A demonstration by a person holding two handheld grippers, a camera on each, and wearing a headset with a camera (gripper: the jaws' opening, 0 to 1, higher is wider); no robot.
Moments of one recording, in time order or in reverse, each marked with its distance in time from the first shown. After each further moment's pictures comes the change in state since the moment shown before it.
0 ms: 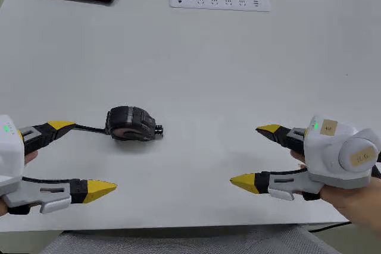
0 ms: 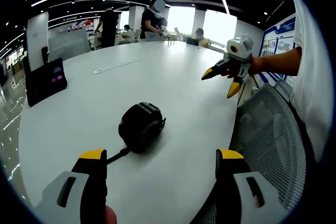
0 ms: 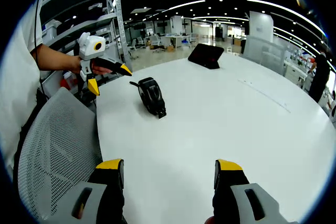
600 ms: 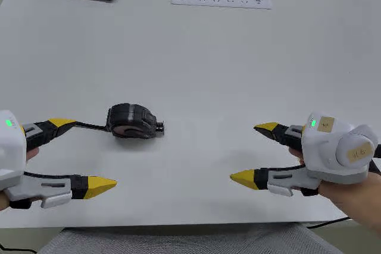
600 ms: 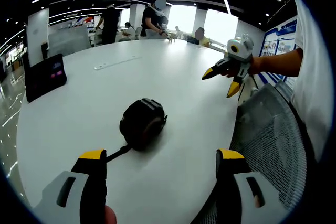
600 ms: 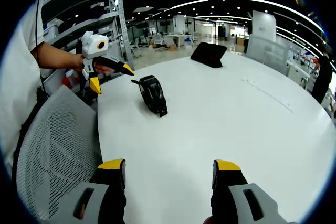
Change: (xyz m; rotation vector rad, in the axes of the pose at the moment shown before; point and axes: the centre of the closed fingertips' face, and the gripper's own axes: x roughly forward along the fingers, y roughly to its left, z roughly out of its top) left arm 0.004 0.006 -0.005 -0.020 0.017 -0.014; right arm 0.006 -0.002 -0.003 -0.009 0.013 0.027
